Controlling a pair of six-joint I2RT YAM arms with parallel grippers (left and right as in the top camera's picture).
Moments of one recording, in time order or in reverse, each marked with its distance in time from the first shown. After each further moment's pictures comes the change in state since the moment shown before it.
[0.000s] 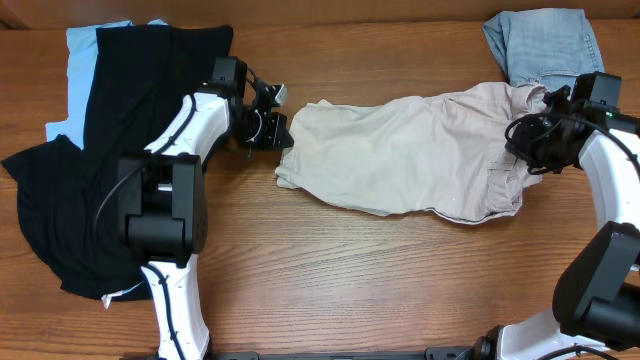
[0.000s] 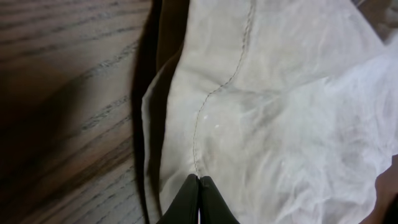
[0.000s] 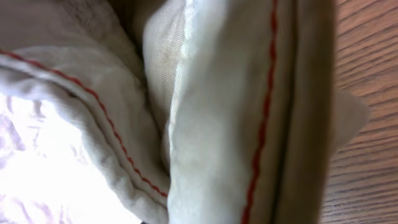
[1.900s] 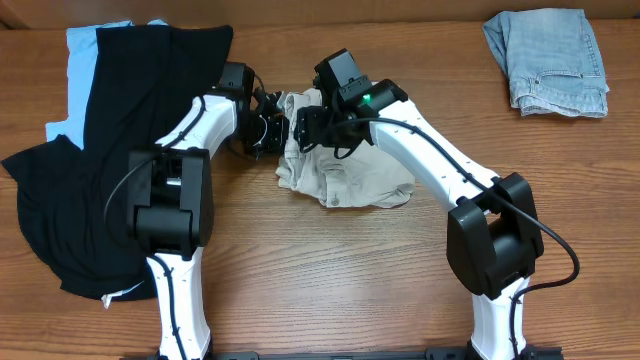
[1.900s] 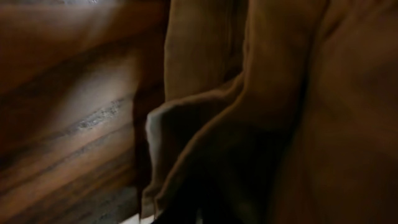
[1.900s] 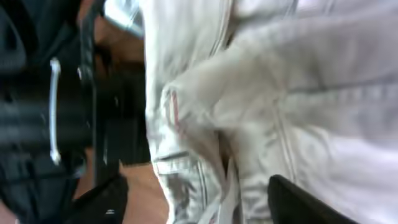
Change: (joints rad) left arm -0.010 0.065 0.027 -0.022 -0.015 -0.172; right arm 0.848 0.345 0.434 0.029 -0.001 0.310
